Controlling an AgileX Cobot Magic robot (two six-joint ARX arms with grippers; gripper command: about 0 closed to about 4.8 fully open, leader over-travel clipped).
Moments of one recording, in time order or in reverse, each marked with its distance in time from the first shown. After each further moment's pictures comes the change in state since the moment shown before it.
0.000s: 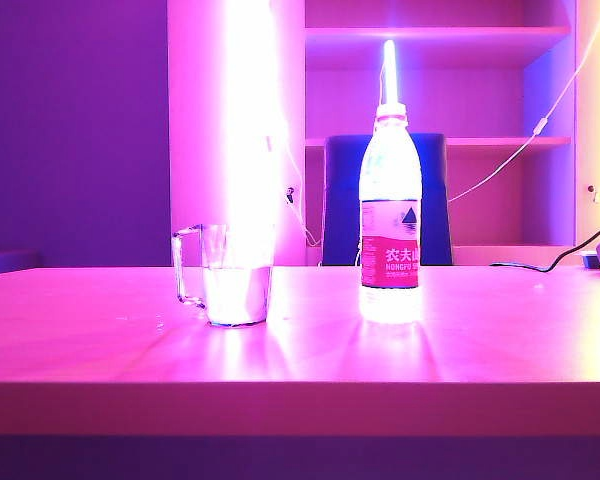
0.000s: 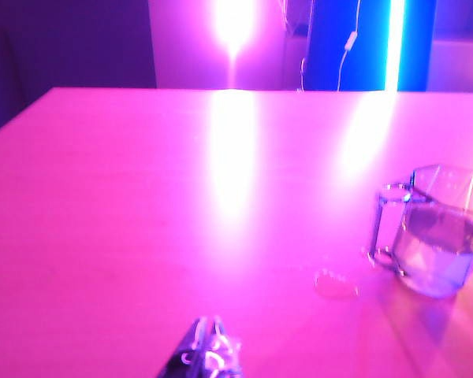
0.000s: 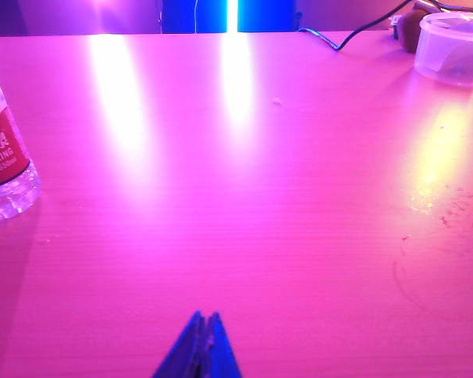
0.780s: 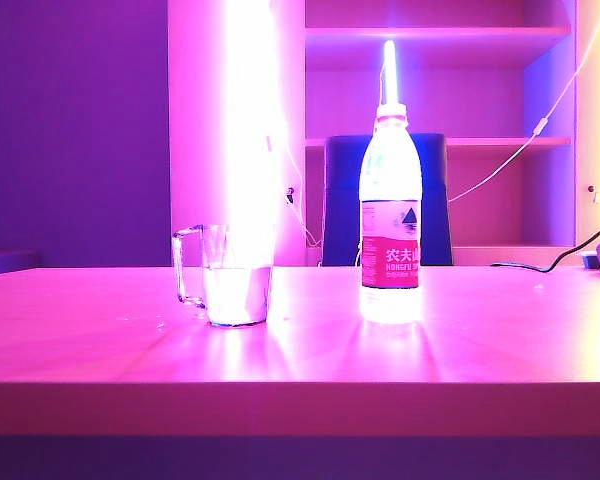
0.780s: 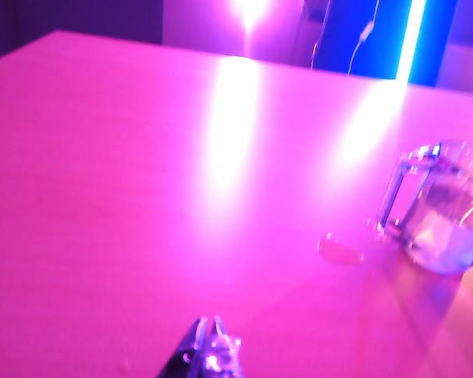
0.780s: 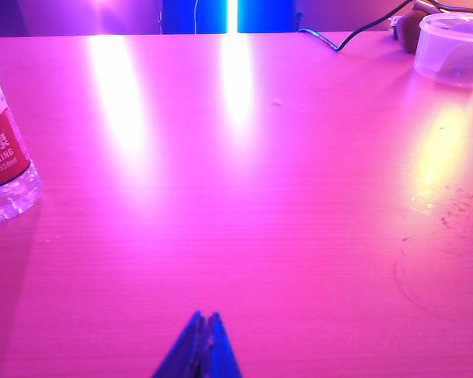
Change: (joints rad) left arm 0.066 -0.064 -0.122 -0.008 0.051 -0.132; right arm 0.000 0.000 0.000 0.000 0.000 0.000
